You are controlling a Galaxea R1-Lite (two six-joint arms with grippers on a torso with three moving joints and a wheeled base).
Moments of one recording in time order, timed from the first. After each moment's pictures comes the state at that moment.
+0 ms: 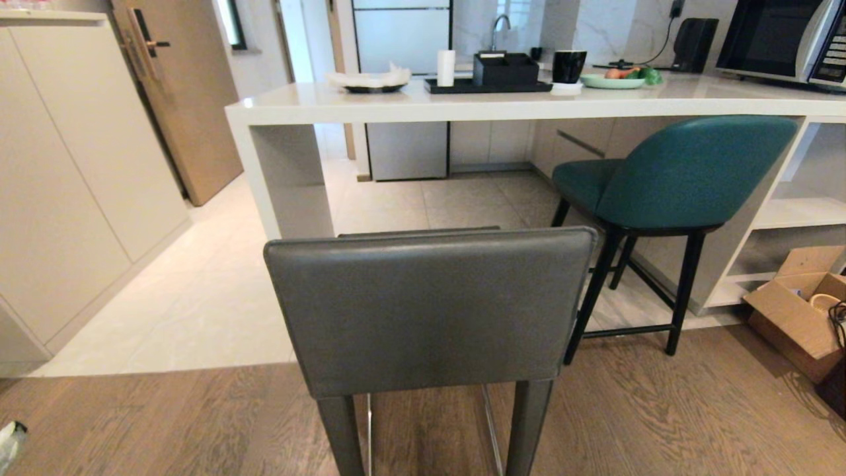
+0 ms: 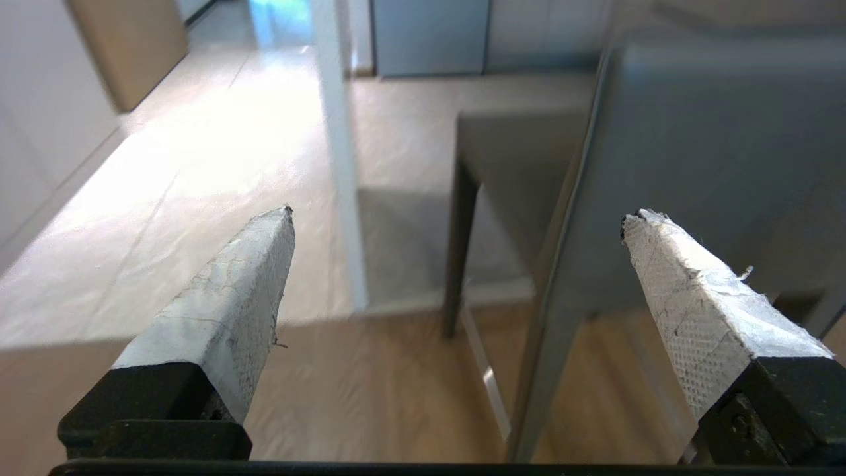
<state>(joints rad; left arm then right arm) -0.03 0.34 -0.35 -0.07 -0.06 0.00 -0.03 0.30 -0.54 0.09 0.32 -0.01</state>
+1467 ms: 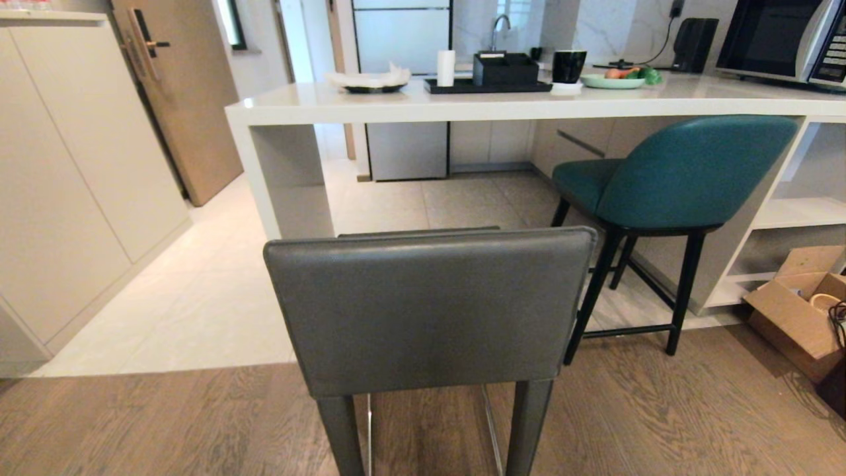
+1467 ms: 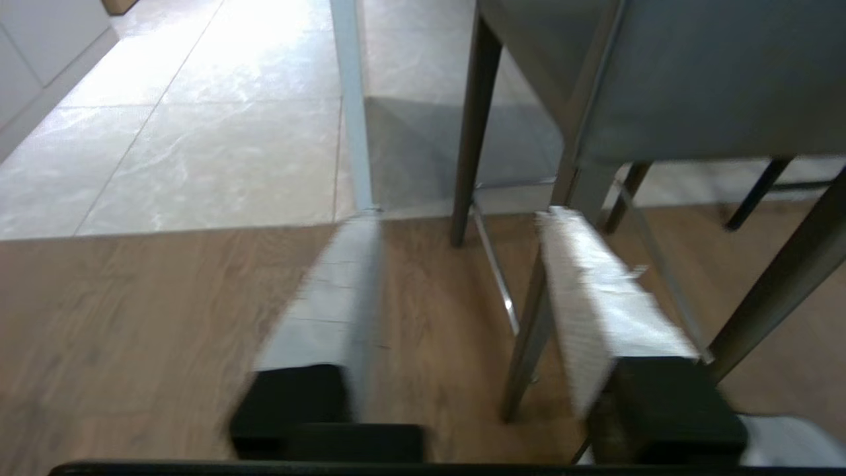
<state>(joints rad) 0.00 0.00 -0.07 0.12 -0.05 0.00 0.00 0.00 0.00 0.00 0.02 -0.09</state>
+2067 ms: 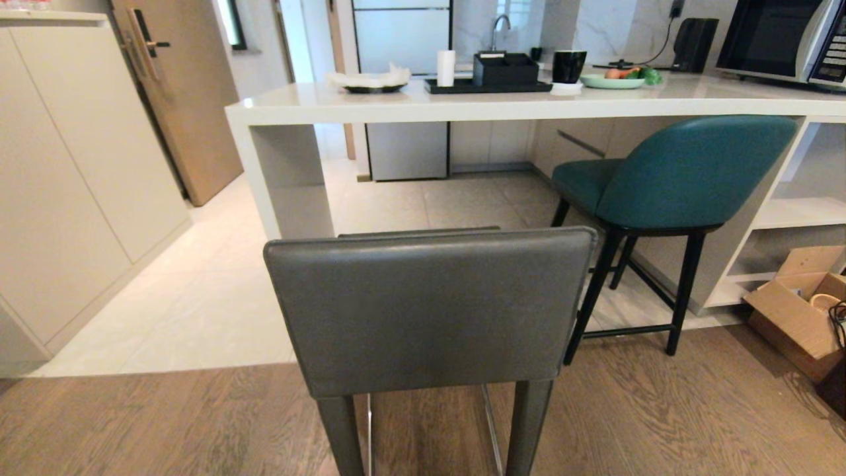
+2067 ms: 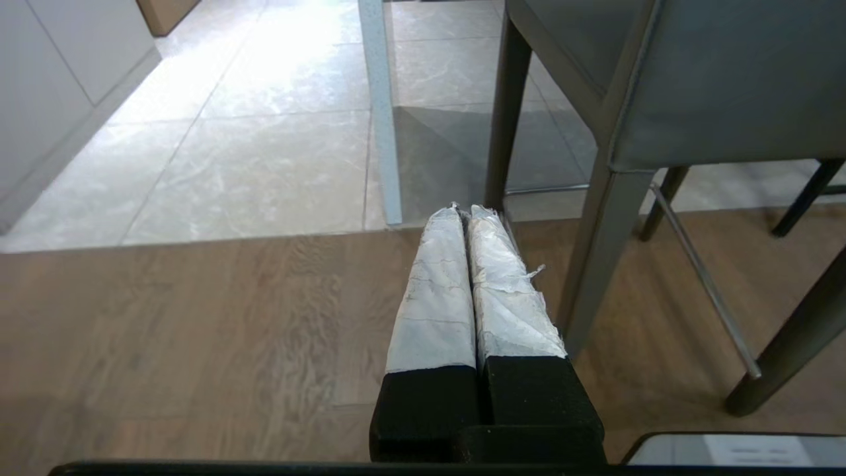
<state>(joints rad) 0.00 0.00 -0.02 0.05 -0.01 0.04 0.00 0.00 0.00 0.00 0.02 -0.04</state>
